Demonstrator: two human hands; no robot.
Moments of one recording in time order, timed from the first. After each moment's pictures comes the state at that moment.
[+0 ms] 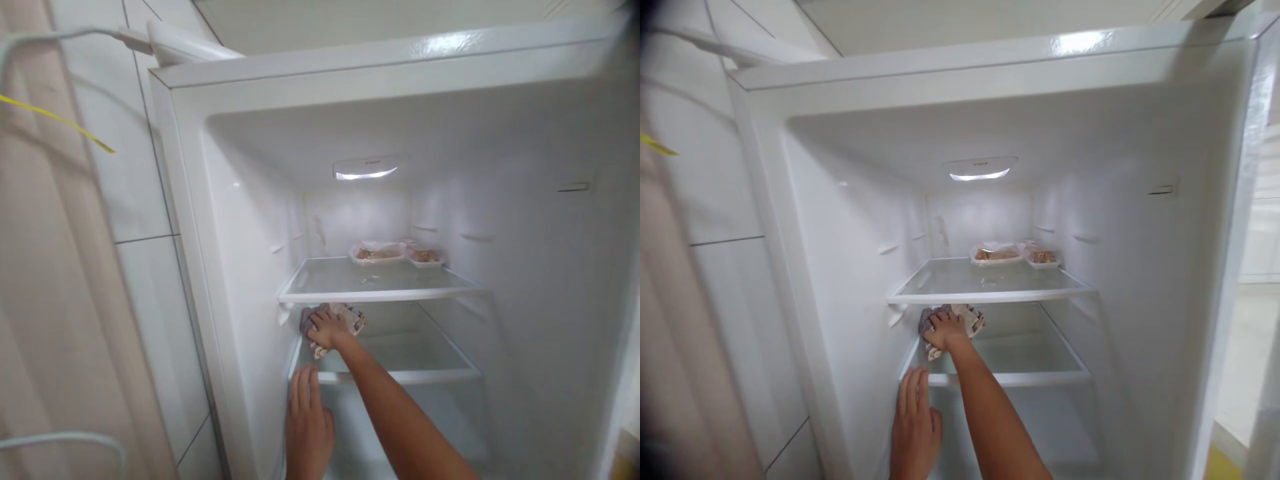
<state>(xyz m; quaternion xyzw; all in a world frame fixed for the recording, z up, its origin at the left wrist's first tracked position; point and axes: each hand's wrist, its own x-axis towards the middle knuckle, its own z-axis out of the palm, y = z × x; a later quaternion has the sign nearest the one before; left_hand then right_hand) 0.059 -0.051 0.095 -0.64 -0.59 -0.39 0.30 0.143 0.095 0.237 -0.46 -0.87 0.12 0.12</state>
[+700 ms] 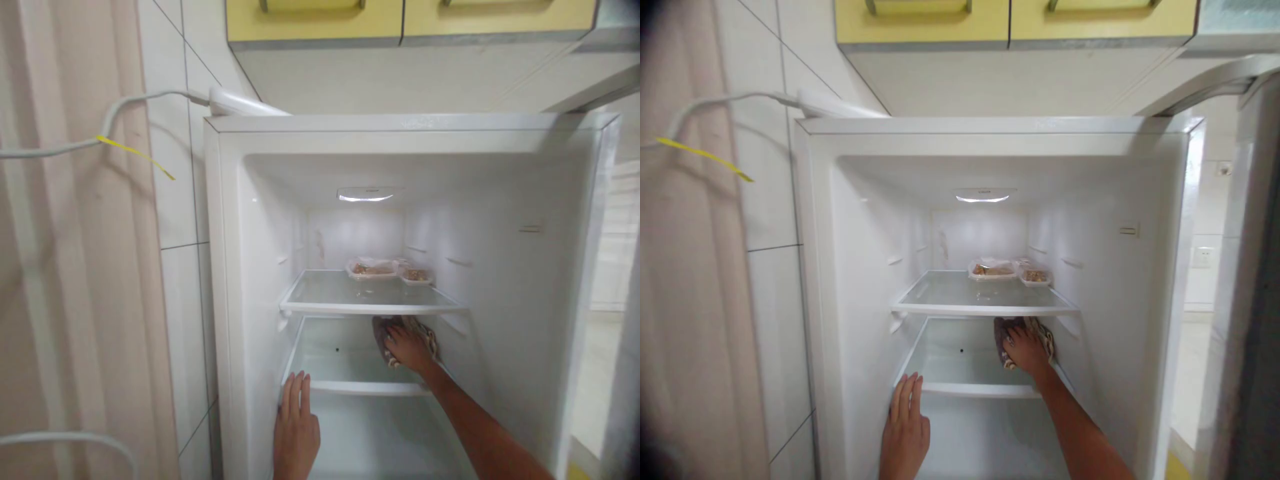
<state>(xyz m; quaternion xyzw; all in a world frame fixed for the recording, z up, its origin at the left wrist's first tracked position) 0.053 -0.046 0.090 -0.63 -0.57 -0.39 0.36 0.358 0.087 0.210 -0.58 -0.80 -0.03 0.13</state>
